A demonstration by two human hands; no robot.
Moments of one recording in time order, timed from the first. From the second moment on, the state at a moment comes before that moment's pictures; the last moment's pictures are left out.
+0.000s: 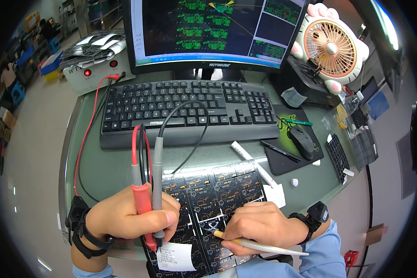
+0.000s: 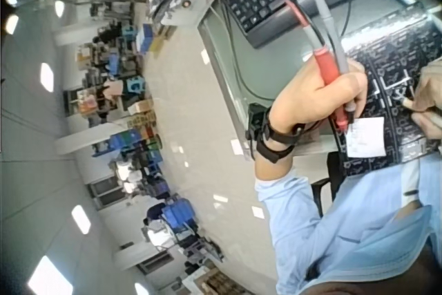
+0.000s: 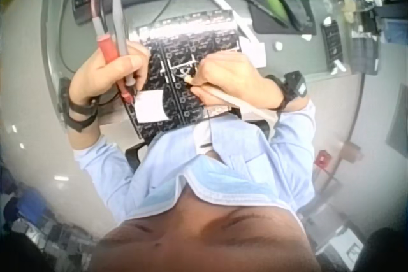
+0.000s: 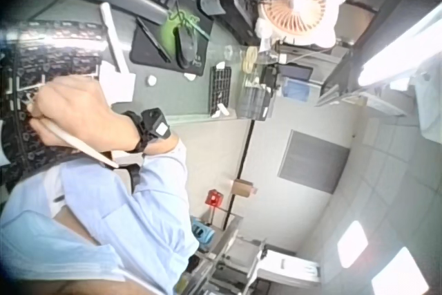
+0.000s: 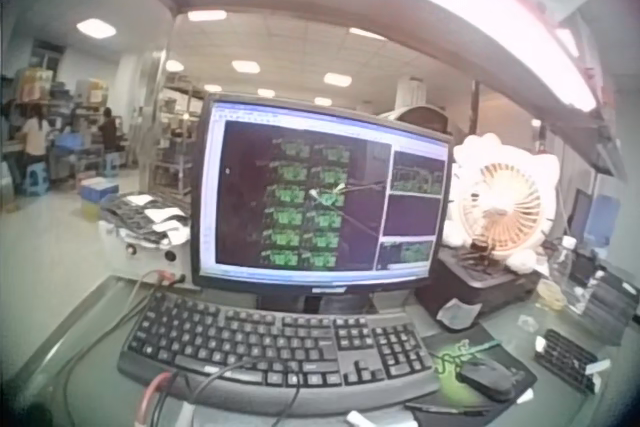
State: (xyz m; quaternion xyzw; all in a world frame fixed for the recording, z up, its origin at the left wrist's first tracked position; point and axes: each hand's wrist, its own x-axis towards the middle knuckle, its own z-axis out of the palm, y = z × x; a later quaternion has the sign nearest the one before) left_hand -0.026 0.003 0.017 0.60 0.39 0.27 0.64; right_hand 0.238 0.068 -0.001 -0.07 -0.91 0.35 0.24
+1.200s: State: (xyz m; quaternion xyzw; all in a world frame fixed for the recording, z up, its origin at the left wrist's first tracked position) left_hand -0.015 0.001 0.067 0.75 0.35 0.40 0.39; right_hand 0.264 0.118 0.054 -0.21 -0.74 0.61 0.19
